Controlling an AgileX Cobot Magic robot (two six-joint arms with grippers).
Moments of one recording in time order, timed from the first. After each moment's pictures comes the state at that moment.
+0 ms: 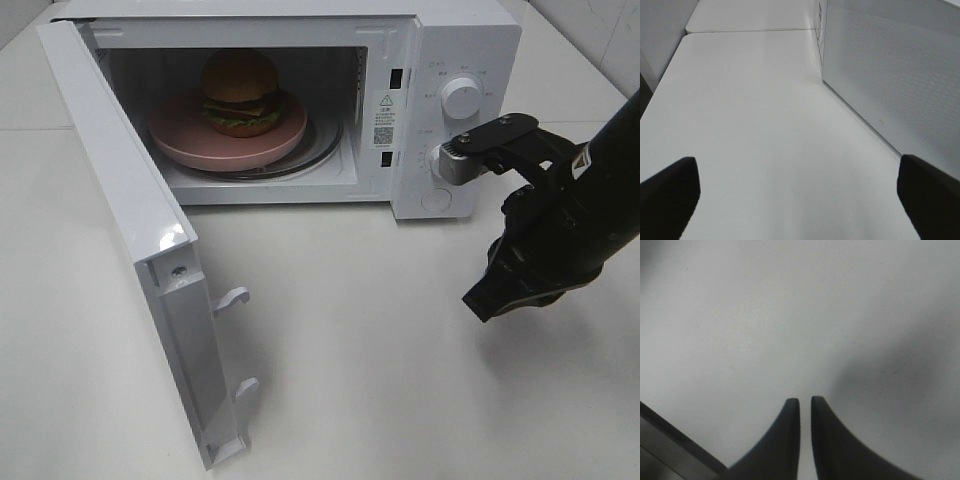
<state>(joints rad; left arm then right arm) 0.07 0.00 -0.51 -0.07 1.05 0.17 0.46 1.48 -0.81 0.12 0.66 -0.36</state>
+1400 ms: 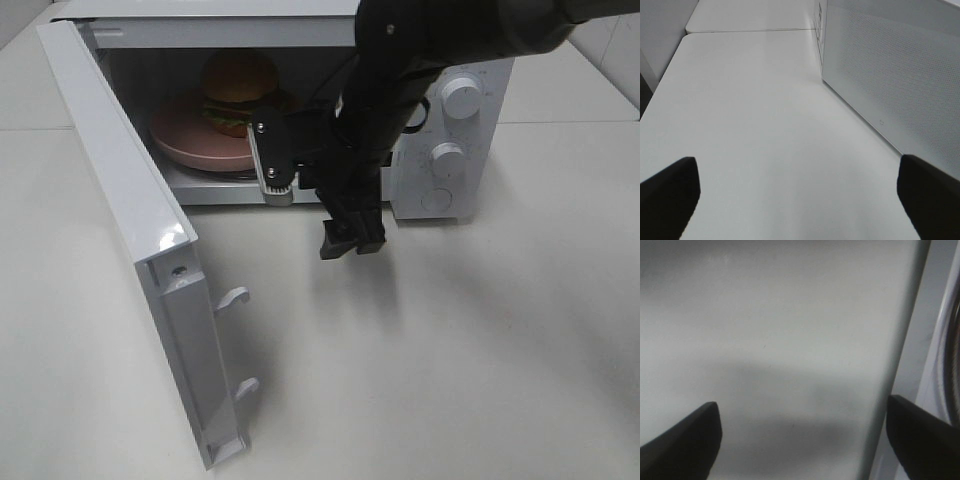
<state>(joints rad) 0.07 0.00 -0.51 -0.07 1.05 0.17 0.65 2.06 -1.50 0.05 0.69 -1.32</state>
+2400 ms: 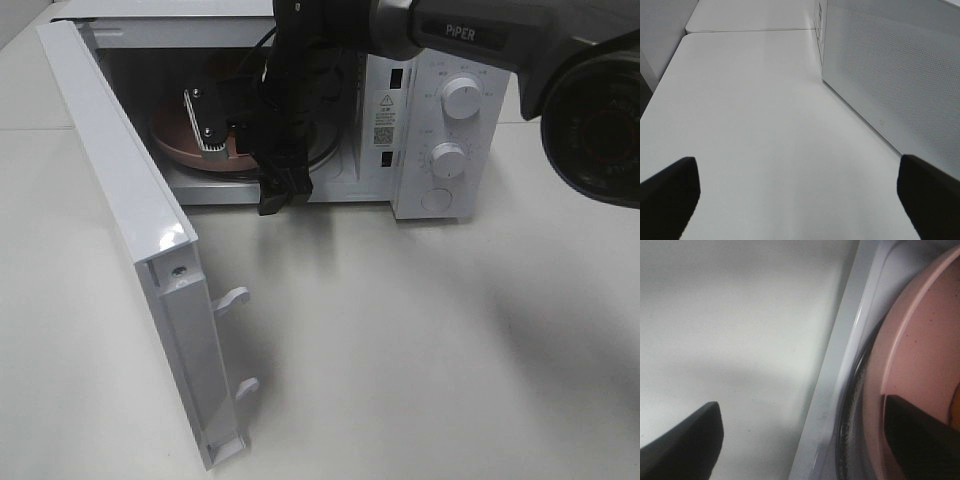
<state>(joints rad) 0.07 0.00 -0.51 -0.07 1.05 0.17 0.66 2.43 -2.15 0.09 0.93 -1.40</state>
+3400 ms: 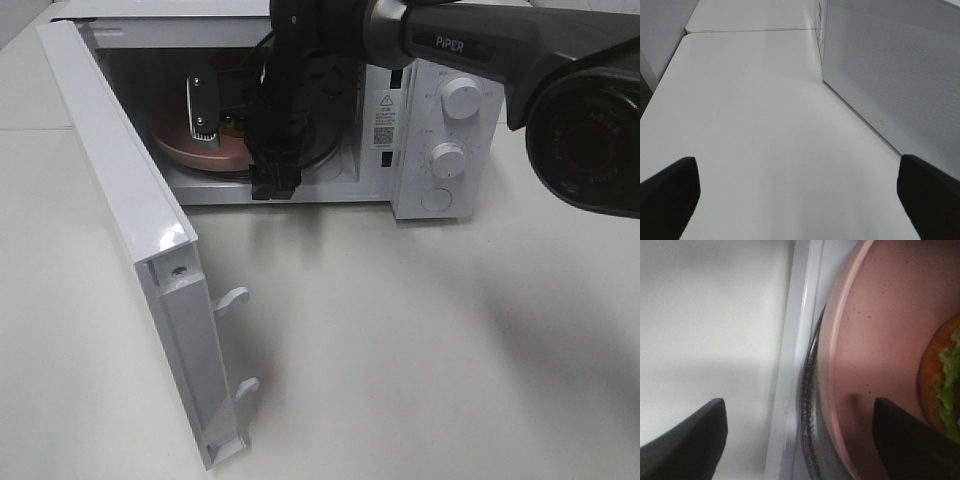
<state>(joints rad) 0.07 0.00 -0.51 -0.07 1.05 0.17 0.66 2.46 -2.18 0.01 0.84 -1.17</state>
